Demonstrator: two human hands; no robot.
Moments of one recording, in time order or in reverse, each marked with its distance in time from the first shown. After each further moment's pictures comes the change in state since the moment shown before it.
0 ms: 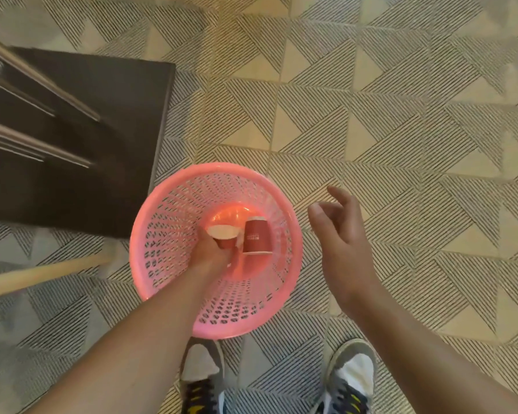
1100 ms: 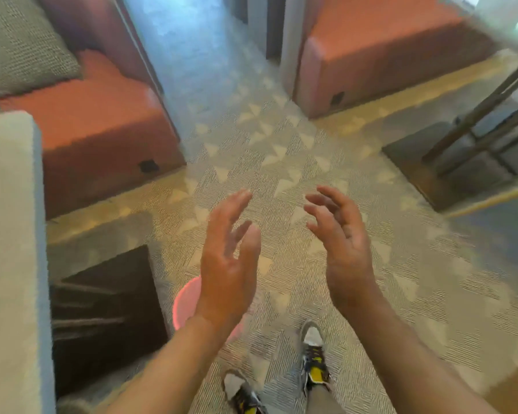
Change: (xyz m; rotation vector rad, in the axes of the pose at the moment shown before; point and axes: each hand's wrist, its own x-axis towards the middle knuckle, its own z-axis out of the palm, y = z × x) left_hand -0.626 0.311 -0.252 -0.403 -0.398 1.259; right_hand -0.341 -0.432 -0.195 0.407 0.512 -0.417
